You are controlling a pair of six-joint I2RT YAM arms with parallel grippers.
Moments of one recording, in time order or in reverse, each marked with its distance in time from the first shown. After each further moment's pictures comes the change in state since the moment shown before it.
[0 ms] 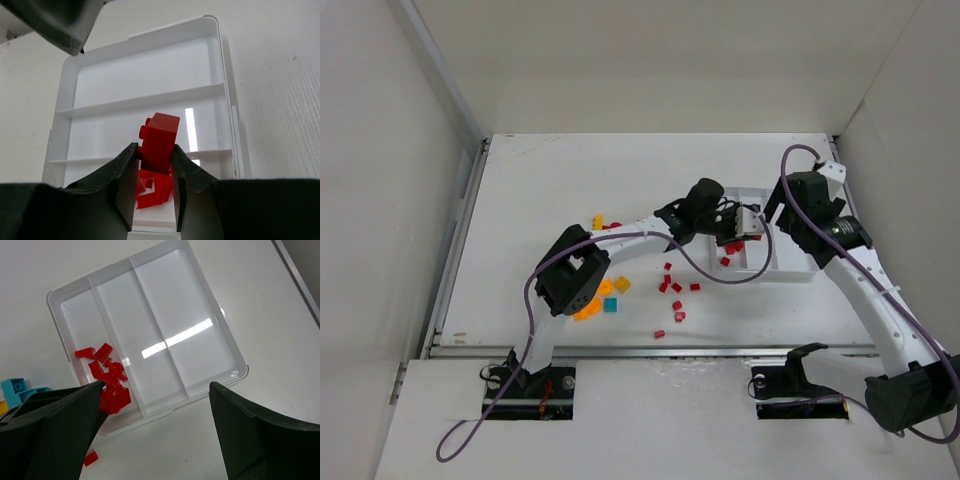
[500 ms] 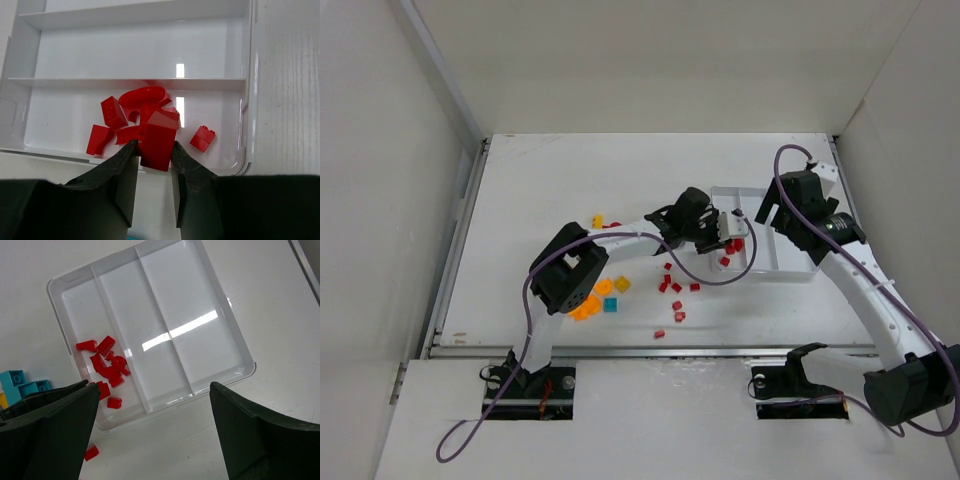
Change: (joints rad) left arm 0.039 -0.023 -0.142 -0.050 -0.108 -0.032; right arm 0.012 0.043 0.001 -0.006 0.000 0.000
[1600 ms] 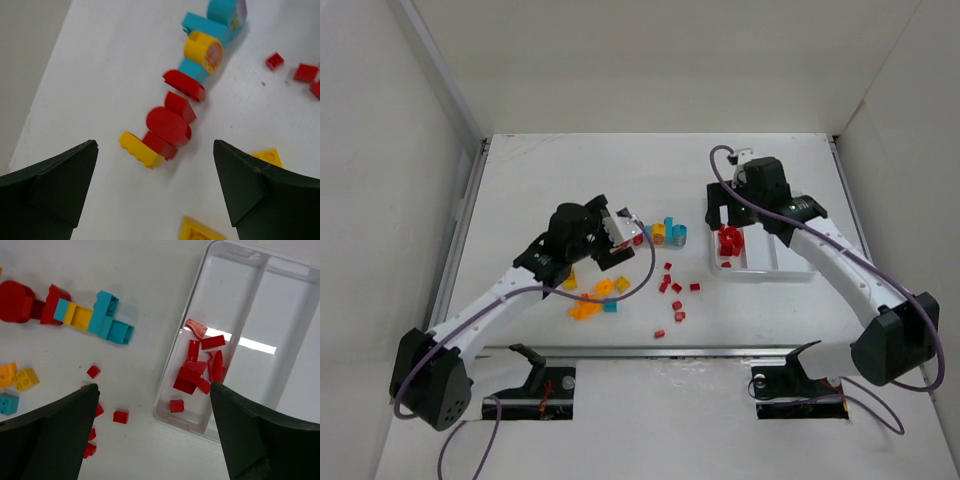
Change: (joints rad) left arm 0.320 -0.933 -0.666 -0.145 -0.273 0.117; right arm 0.079 0.211 0.063 0.206 -0.509 -0.362
